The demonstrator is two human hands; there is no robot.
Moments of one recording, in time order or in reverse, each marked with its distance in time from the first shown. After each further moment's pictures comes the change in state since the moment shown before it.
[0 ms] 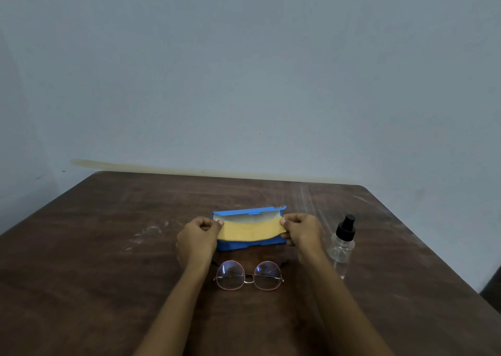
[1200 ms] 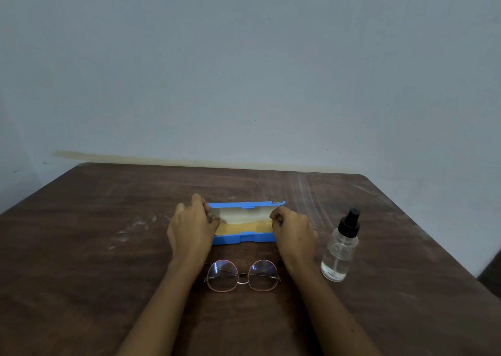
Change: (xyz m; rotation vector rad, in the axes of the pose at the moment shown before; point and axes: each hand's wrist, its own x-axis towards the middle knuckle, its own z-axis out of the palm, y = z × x) left_hand 0.019 0.000 0.015 0.451 0.006 0.365; right_hand -0.009 0.014 0.009 -0.662 0.130 -0.426
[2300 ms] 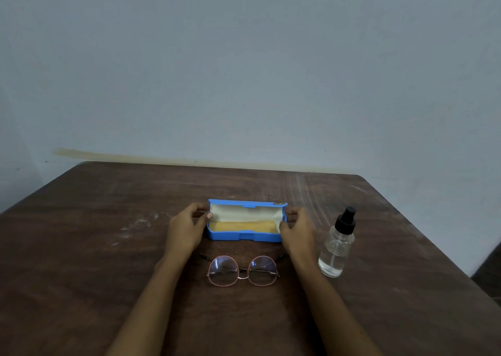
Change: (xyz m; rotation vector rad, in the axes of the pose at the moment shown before) left_hand 0.010 -0.035 0.008 -0.444 -0.197 -0.079; right_hand -0.008 0.008 -0.006 0.458 -0.025 0.223
